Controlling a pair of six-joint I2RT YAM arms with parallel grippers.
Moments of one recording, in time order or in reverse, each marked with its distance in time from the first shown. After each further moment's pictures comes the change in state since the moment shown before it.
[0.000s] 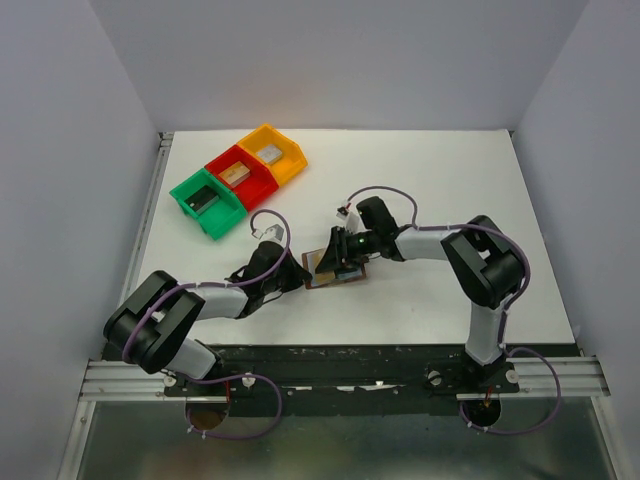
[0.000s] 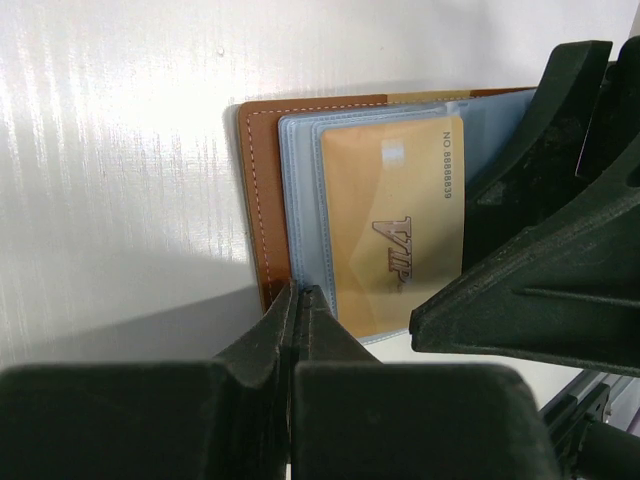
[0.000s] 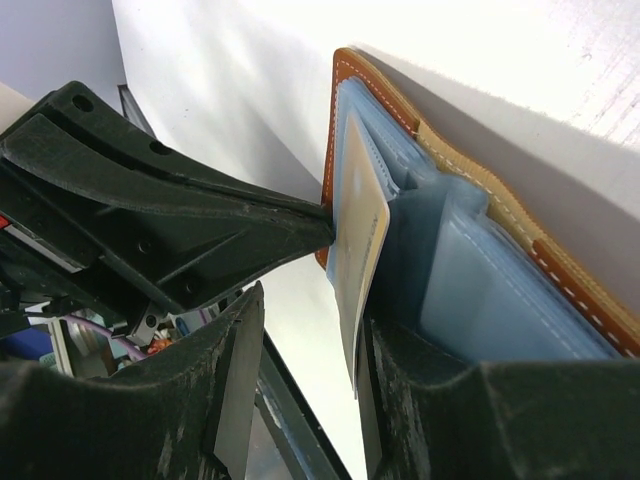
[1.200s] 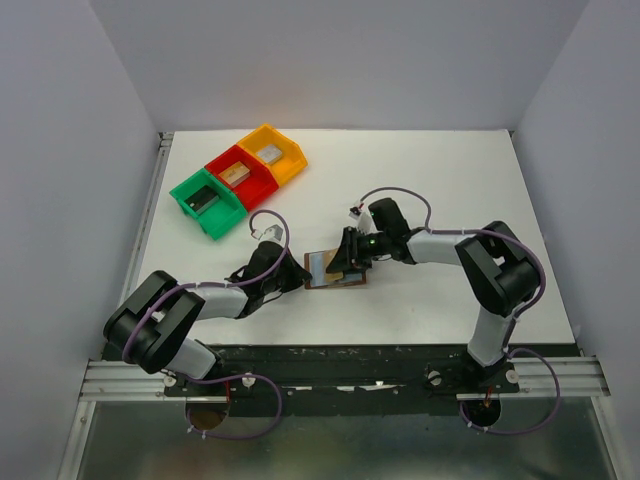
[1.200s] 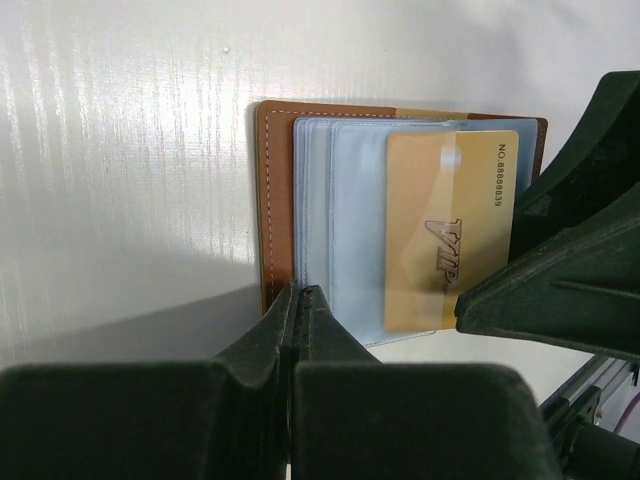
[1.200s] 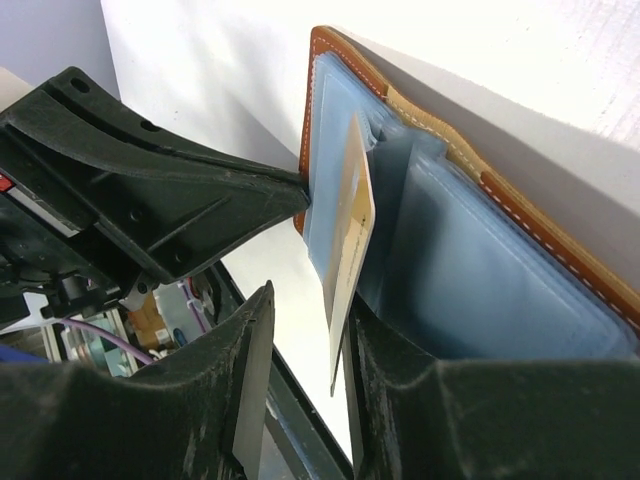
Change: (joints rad) left arm 0.008 0.000 0.000 -0.003 0.000 -0.021; right arm -0.047 -0.088 -0.088 -0.016 0.034 -0.005
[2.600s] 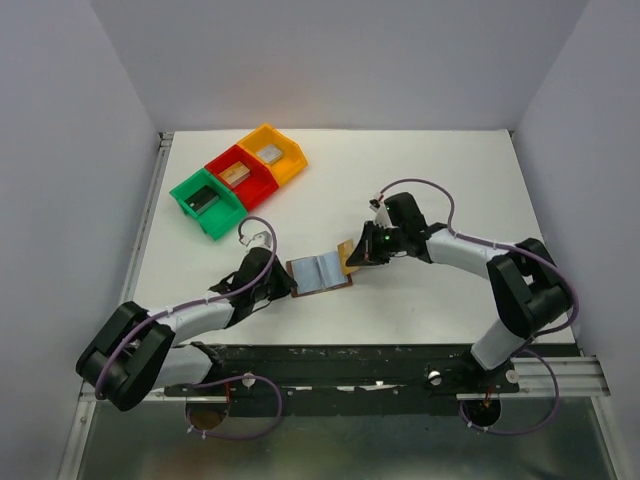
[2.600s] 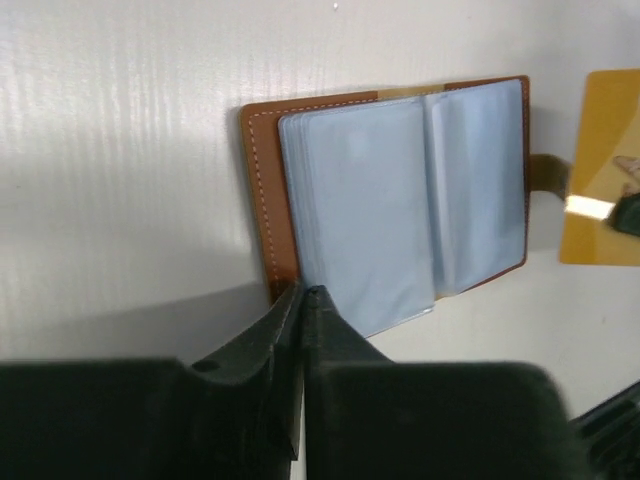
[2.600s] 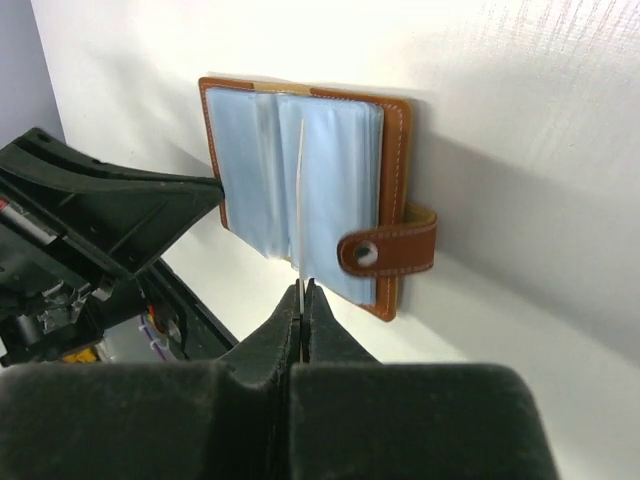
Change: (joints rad) left arm 0.004 -0.207 -0.045 -0.233 -0.084 0.052; right arm -0.052 -0.182 -0.029 -0.193 0.182 -0.057
